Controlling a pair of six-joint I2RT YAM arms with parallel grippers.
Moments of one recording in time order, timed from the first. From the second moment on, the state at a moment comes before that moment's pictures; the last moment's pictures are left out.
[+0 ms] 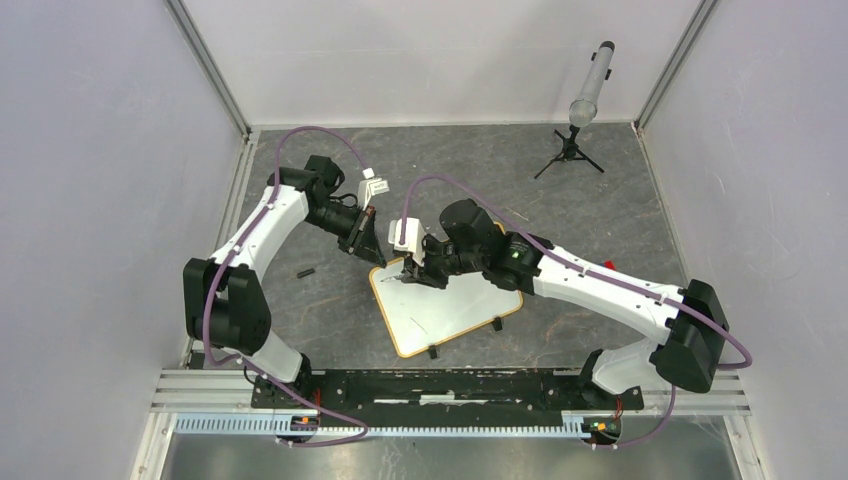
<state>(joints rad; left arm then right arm) -0.22 1.58 1.30 -1.20 0.94 0.45 1.00 1.41 1.16 -0.29 -0.39 -0.33</state>
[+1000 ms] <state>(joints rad) -0.25 1.58 1.30 -1.20 0.93 0.46 1.00 1.42 1.16 -0.29 -0.37 -0.33</state>
